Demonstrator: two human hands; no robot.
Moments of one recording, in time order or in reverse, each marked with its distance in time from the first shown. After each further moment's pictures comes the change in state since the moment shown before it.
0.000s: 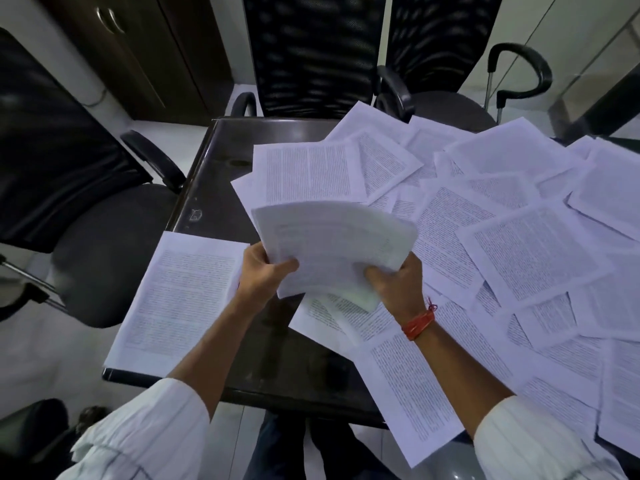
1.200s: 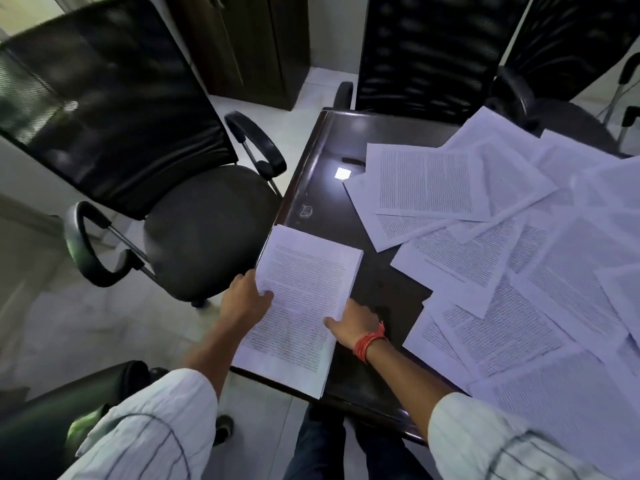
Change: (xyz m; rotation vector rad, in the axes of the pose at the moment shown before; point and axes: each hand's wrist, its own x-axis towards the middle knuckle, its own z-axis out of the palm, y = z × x) left_hand 0.002 -0.082 -0.267 1.025 0.146 -0.465; right_hand -0.044 0.049 0.279 -0.795 -0.658 0.452
